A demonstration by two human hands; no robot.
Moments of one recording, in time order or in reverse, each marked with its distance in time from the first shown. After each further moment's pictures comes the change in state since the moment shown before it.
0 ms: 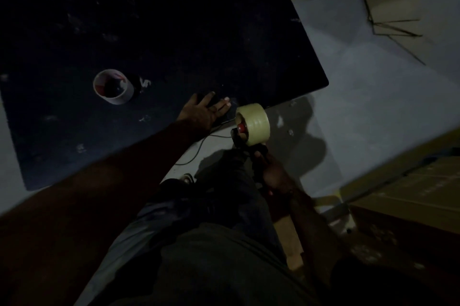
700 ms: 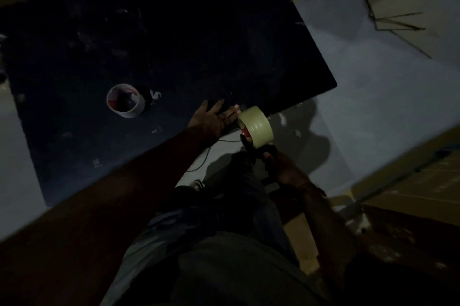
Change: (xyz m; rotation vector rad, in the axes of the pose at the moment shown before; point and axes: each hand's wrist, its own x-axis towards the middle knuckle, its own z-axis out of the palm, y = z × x) left_hand 0.006 -0.012 0.003 0.090 -0.009 0.060; right_hand 0.017 -0.018 -0.003 -0.196 -0.015 -0.043
